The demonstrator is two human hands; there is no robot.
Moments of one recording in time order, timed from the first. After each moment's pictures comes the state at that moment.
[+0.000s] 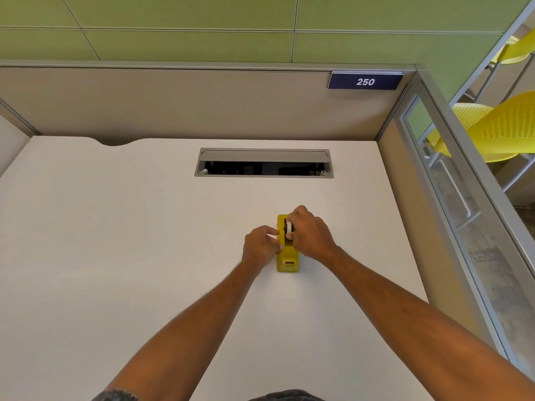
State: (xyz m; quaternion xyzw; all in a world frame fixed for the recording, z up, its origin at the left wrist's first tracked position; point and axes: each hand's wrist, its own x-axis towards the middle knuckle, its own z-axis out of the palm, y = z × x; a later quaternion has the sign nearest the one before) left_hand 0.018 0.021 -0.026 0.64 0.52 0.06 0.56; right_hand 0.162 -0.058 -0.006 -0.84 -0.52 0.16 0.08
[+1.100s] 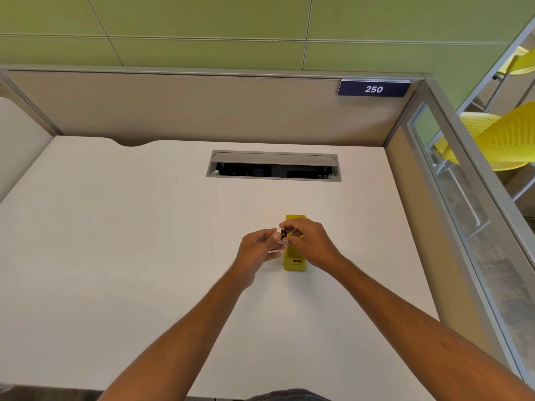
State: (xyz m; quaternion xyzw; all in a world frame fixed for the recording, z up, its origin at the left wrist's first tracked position) left_hand -0.033 0.016 -0.012 0.48 0.42 0.16 0.75; right_hand 0.131 -0.078 0.008 -0.76 -0.45 0.31 0.36
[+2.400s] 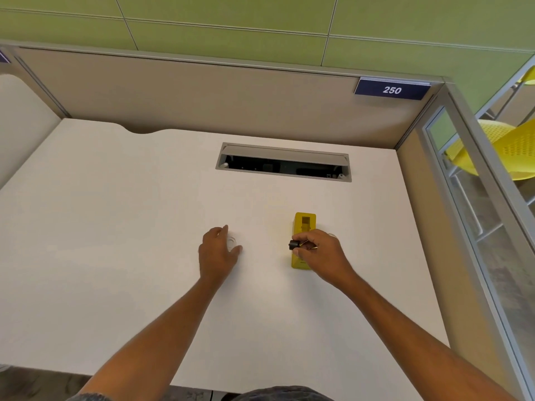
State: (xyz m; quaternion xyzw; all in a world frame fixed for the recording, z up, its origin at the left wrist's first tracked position) left_hand -0.118 0.063 -0.043 0.79 0.55 0.05 0.27; right_hand 0.109 -0.103 0.003 -0.77 -0.37 0.34 0.40
